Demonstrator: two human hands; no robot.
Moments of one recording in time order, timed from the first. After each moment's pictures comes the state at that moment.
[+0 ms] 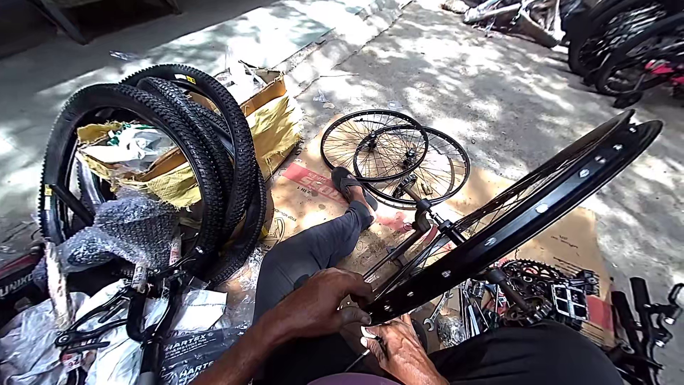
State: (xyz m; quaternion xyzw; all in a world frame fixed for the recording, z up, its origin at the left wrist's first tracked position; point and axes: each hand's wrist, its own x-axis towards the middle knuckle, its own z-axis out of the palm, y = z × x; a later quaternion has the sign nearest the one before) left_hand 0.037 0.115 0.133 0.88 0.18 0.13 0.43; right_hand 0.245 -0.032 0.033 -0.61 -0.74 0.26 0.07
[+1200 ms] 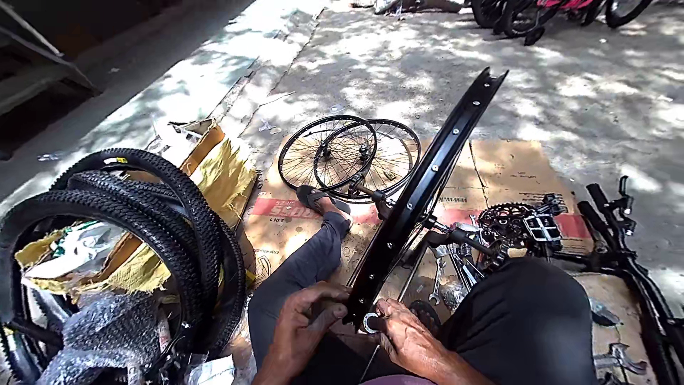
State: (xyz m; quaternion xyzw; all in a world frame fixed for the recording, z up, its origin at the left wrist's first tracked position) left_hand 0.045 0.106 0.129 0.74 0.20 0.32 0.56; right_hand 0.253 -0.032 0.046 -0.63 -0.70 0.28 0.18
